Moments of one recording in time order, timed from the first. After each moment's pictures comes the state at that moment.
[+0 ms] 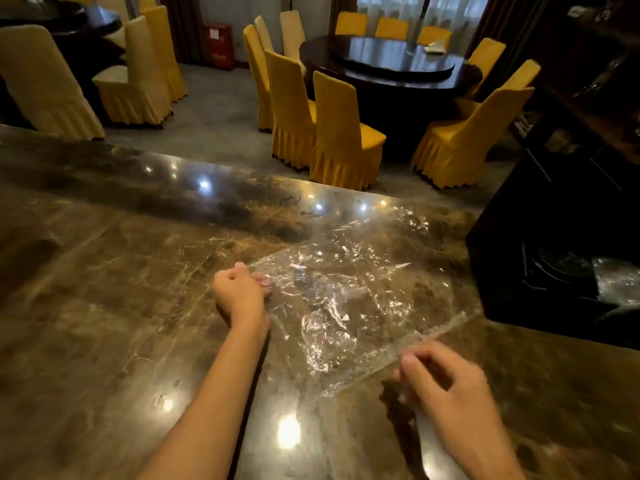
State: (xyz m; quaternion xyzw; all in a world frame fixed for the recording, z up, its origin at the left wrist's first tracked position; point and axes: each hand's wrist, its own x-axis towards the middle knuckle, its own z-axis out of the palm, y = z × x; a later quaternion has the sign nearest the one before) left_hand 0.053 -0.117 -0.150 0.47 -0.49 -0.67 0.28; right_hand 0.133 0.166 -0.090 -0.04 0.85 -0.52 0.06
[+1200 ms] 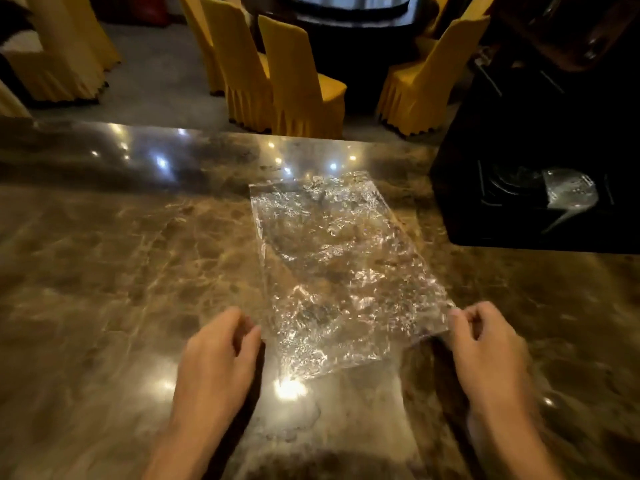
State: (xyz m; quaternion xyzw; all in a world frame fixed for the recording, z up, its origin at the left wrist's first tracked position) left_hand 0.219 -0.078 -0.129 0.14 -0.93 -0.32 0.12; right_hand 0.168 0.212 -0.104 0.18 0.92 -0.33 -0.09
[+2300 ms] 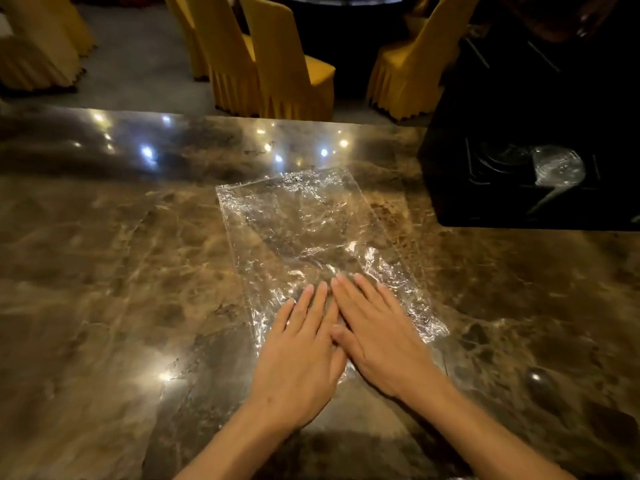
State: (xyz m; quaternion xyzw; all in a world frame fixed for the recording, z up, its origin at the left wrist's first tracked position) left_hand 0.205 0.009 -0.178 -0.13 -0.99 -0.06 0.01; right_hand 0.159 0.170 -0.169 -0.27 0.96 -0.08 0.06
